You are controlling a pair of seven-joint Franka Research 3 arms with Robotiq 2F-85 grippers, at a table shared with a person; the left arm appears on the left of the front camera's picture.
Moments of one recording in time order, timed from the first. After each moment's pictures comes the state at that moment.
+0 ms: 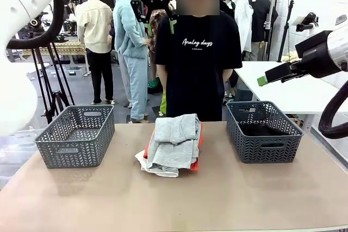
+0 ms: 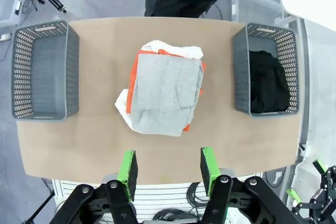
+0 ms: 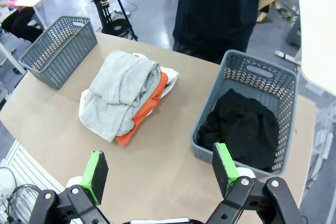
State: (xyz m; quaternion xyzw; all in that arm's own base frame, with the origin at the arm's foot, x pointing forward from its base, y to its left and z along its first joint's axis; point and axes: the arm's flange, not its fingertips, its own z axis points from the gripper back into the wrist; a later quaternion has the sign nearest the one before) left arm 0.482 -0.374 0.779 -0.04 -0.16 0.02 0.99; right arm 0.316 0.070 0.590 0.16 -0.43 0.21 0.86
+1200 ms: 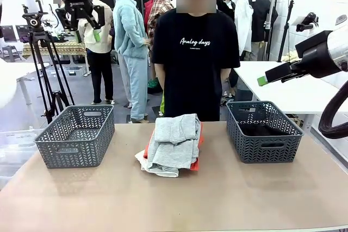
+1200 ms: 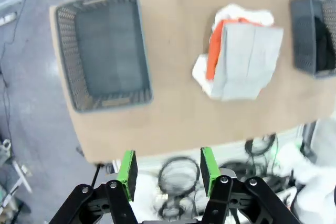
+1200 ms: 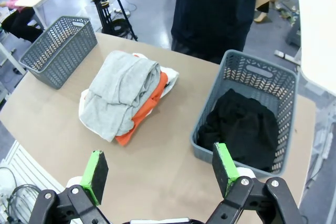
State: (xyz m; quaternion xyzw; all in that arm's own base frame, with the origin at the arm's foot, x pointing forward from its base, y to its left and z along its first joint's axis) left arm 0.559 -0.140 0.758 -0.03 0.00 -0.05 1.00; right arm 0.316 0.070 0.590 0.16 -0.43 0.21 0.86
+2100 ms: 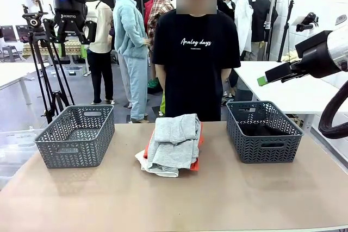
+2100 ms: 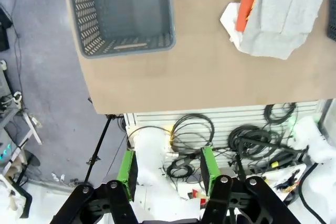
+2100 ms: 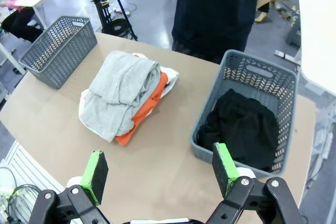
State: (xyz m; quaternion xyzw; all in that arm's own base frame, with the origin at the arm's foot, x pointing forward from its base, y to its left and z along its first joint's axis) left arm 0.542 -0.134 0.713 0.03 0.11 -0.02 0.99; right arm 0.316 0.070 0.590 0.16 -0.43 0.21 0.86
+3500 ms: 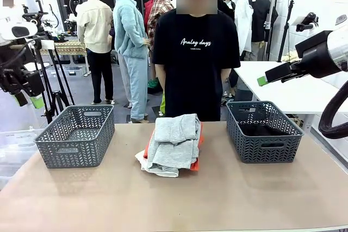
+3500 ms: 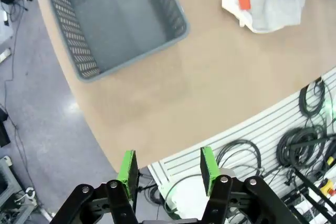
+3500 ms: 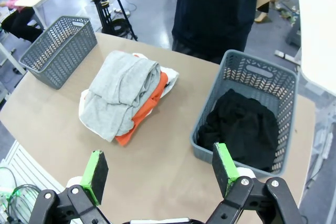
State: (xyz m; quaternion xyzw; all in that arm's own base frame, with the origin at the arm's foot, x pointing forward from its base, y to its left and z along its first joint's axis) left arm 0.387 -0.009 0.617 -0.04 -0.09 -0.18 0.98; right arm 0.316 0.070 0.590 0.16 -0.43 0.21 0.86
